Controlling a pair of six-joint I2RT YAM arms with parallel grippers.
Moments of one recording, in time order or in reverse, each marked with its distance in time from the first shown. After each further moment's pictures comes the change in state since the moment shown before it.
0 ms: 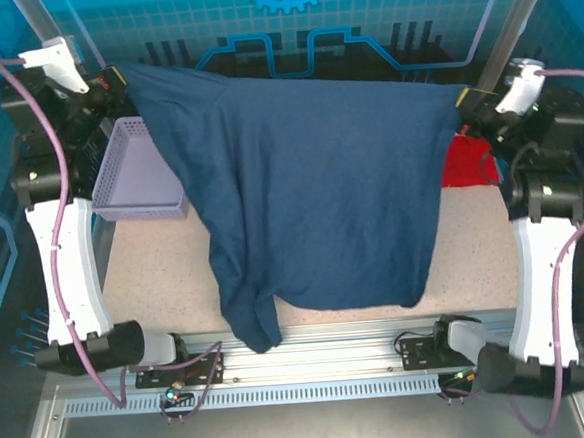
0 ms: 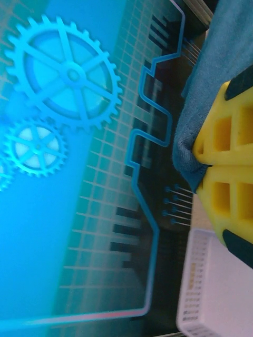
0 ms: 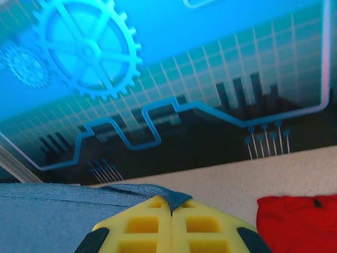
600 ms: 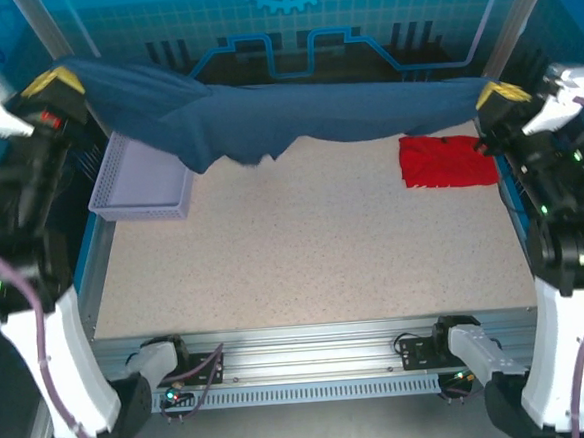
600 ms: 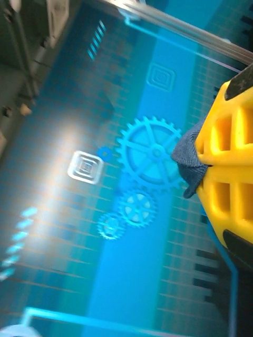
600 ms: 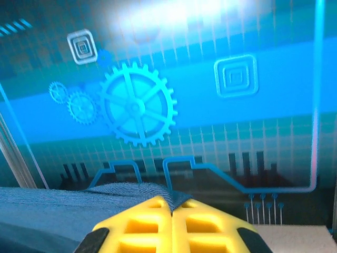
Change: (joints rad) left arm 0.002 -0.369 0.056 0.054 0.016 -0.129; right arm 0.087 -0.238 0.171 -0.081 0.106 -0.109
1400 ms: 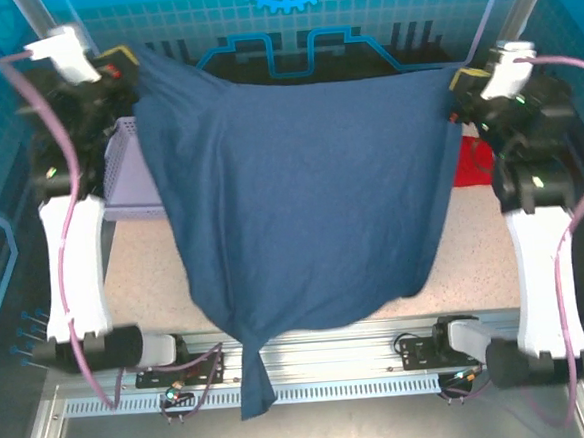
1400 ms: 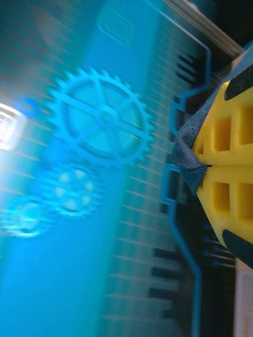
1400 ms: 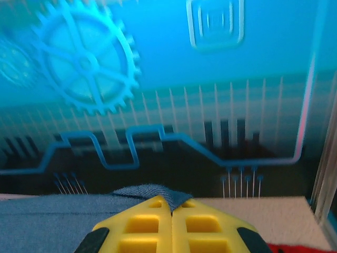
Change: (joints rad) left arm -0.108 0.424 -0.145 0.241 -0.031 0.060; right arm 0.038 0.319 -0.140 0.201 0.091 -0.071
